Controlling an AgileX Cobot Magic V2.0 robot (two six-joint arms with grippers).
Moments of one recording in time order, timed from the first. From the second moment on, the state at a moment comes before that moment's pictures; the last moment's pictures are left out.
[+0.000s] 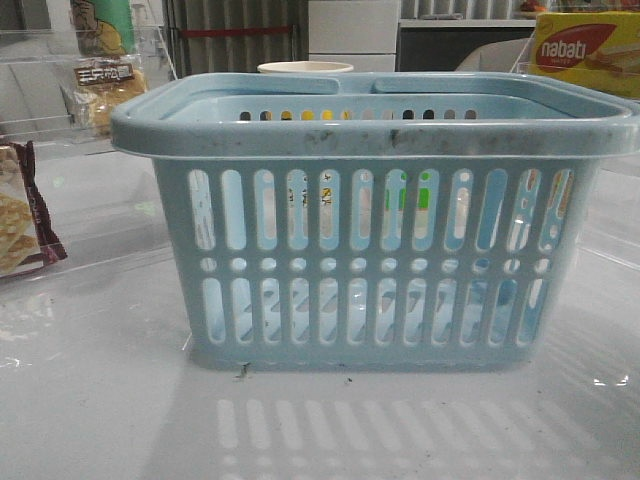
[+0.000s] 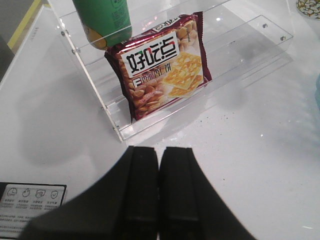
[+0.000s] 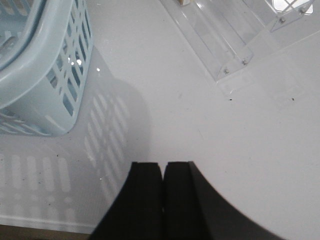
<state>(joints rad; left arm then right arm) -0.03 0.61 -0.60 0.11 0.68 -0.04 -0.02 0.75 -0.63 0.06 0.71 -0.06</state>
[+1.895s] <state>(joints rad) -0.03 0.61 -0.60 0.03 0.68 -0.04 -0.19 1.69 -1.45 0.00 0.76 -0.07</state>
